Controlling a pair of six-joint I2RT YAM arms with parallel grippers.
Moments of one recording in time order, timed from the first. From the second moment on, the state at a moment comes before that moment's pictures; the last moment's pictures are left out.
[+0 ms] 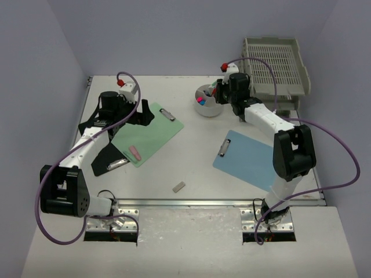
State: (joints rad) left arm -0.06 1.35 0.95 -0.12 0.39 -0.05; right arm 0.30 1.82 1.32 0.05 -0.02 0.12
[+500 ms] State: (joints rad) left arm 0.07 1.37 0.94 -0.66 0.46 0.66; right arm 0.30 1.55 1.14 -0.12 -0.30 -0.13
